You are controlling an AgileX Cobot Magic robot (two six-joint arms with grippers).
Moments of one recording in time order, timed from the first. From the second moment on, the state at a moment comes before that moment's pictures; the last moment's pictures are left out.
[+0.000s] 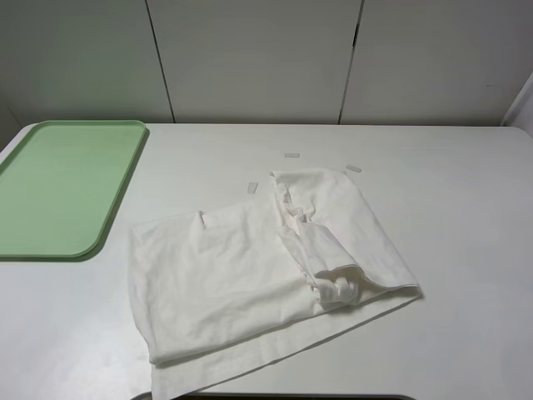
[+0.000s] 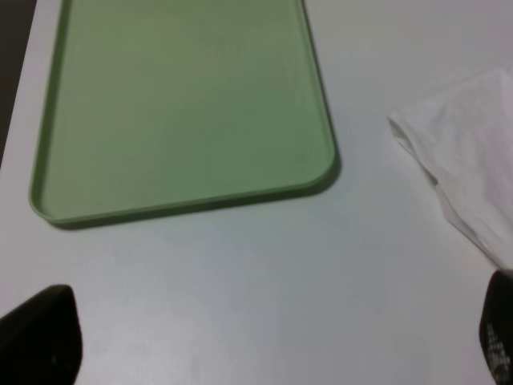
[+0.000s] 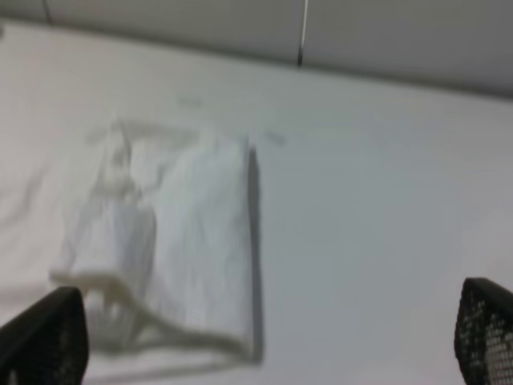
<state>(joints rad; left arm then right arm) -0.20 -0.01 -0.48 0.16 1.05 -0.04 0.10 0.04 -0.53 0.15 0.95 -0.19</state>
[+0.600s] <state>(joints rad) -0.20 -0.01 -0.48 0.16 1.05 -0.04 0.10 0.04 -0.51 0.16 1.03 -0.21</state>
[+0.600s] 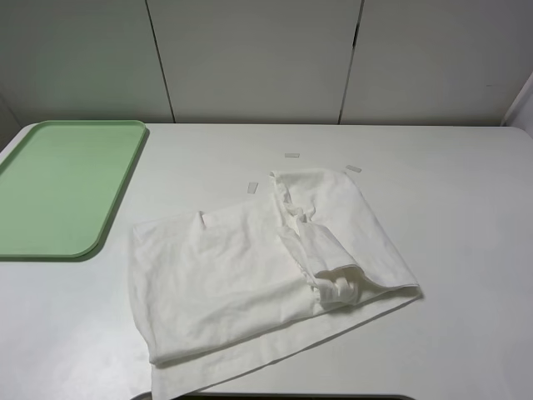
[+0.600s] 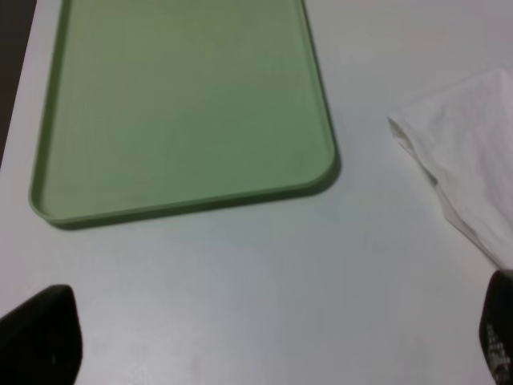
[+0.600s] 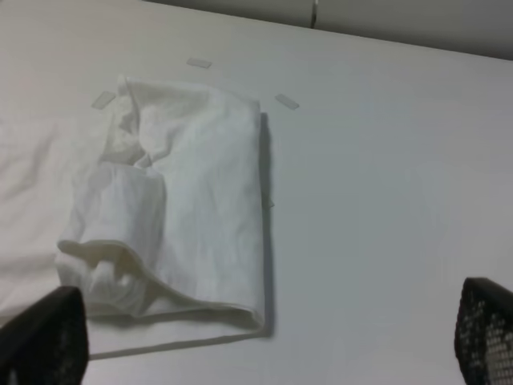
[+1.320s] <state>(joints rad) -0.20 -0.01 -0.48 0.16 1.05 -0.04 0.10 0.04 -0.51 0.17 1.03 -0.21</state>
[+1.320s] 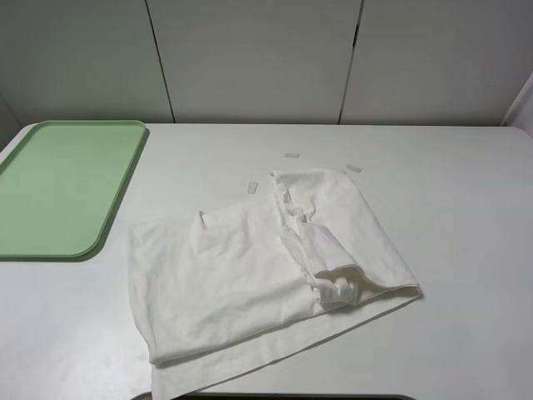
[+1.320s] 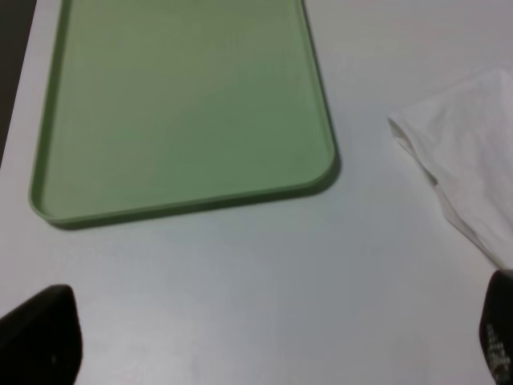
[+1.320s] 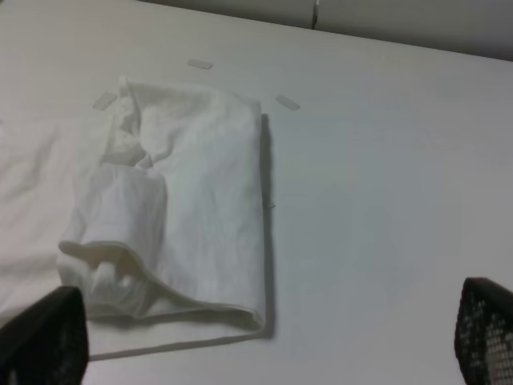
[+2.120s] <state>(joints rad) -0.20 0.94 -0.61 -0.44 0.49 0.27 0.10 0.04 -0.51 0.17 1.03 -0.21</state>
